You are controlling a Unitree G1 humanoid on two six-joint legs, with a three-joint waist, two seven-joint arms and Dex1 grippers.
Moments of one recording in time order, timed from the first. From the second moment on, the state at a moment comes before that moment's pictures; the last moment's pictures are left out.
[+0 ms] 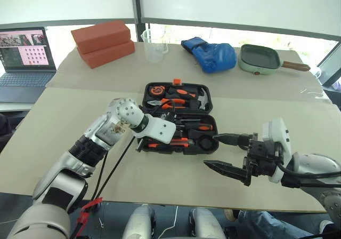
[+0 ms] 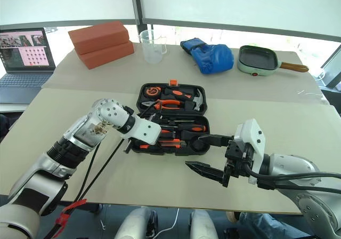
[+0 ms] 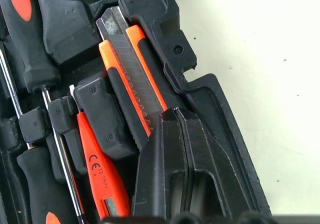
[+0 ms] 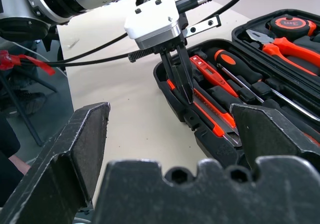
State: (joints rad) left arm -0.82 0.60 -0.54 0.11 0.18 0.11 -1.45; right arm 0.03 -0.86 -0.24 -0.75 0.96 0.73 0.72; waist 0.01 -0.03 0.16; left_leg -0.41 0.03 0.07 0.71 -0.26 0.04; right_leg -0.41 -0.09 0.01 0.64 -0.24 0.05
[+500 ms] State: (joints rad) left arm -0.72 0.71 -0.09 0.01 -0.25 0.59 -1.41; right arm 0.32 -0.89 -0.58 -0.63 0.81 0.72 0.79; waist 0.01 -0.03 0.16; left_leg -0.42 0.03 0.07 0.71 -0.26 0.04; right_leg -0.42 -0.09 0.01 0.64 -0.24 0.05
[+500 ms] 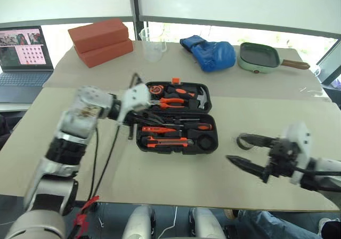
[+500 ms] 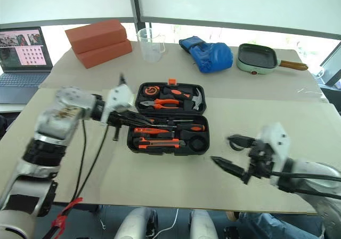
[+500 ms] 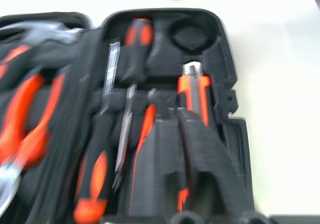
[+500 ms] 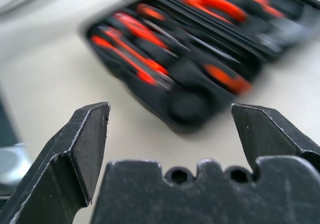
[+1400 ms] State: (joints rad) left arm -0.42 0.88 0.13 -0.45 -0.63 0.78 -1.16; right arm -0.23 -0.99 -0.05 0.04 0.35 0.52 1.10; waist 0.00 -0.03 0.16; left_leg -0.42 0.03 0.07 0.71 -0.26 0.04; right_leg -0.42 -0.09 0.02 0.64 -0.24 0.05
